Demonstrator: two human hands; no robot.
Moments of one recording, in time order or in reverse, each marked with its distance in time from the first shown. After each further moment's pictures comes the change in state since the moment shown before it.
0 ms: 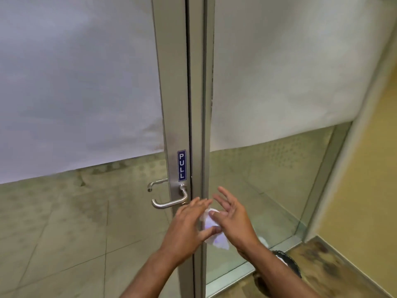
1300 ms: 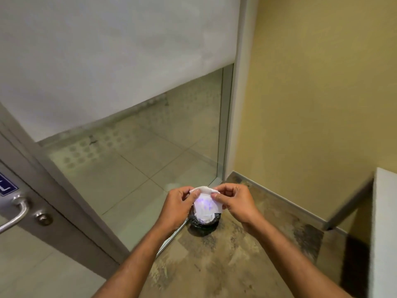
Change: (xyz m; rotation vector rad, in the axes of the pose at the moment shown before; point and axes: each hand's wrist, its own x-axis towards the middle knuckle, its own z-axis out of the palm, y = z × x) left_hand 0.102 0.200 0.282 -0.757 -0.406 -0.276; right_hand -0.061 0.062 -0.361 -0.061 0.394 0.218
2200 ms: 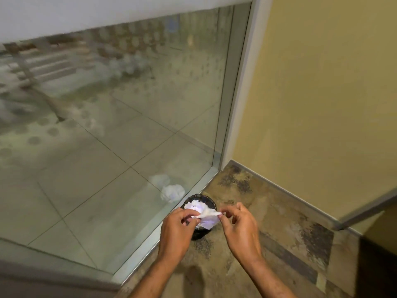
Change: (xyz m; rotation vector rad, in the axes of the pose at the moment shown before) left_hand 0.174 -0.226 0.050 0.228 0.145 -0.091; right_hand 0.175 0.211 0.016 -0.666 0.368 -0.083
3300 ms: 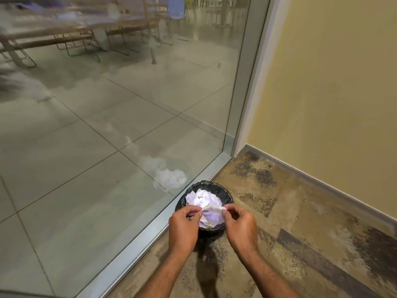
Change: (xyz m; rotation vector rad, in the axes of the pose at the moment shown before) left_hand 0.137 -0.319 0.184 -0.139 0.101 -0.161; right_hand 0.062 0.259 0.298 0.210 0.047 0.312
